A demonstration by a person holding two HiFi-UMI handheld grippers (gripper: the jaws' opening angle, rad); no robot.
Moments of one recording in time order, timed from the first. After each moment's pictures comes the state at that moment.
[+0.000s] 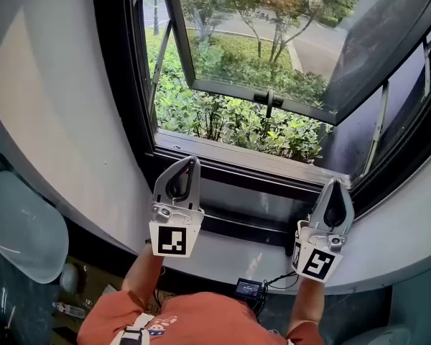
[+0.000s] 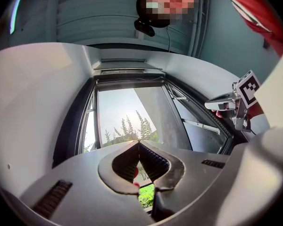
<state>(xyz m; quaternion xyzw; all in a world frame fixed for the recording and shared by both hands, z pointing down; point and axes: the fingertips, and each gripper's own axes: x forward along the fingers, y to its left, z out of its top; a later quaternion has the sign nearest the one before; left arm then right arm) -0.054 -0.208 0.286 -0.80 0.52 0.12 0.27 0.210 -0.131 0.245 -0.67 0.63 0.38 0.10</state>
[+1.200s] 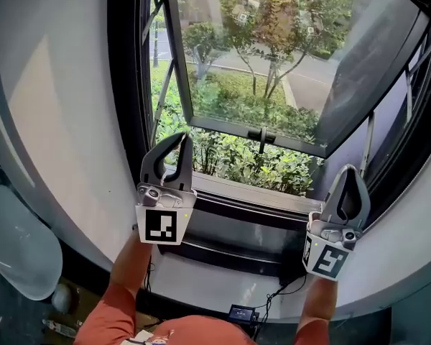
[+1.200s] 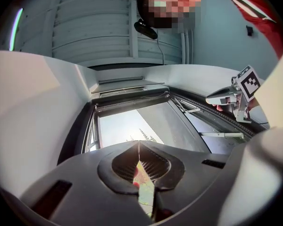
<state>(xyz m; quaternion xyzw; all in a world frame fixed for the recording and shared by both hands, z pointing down) -0.066 -0.223 0.147 -0.74 0.51 0.19 0.39 0.203 -0.131 0.127 -0.63 0.58 0.49 0.14</state>
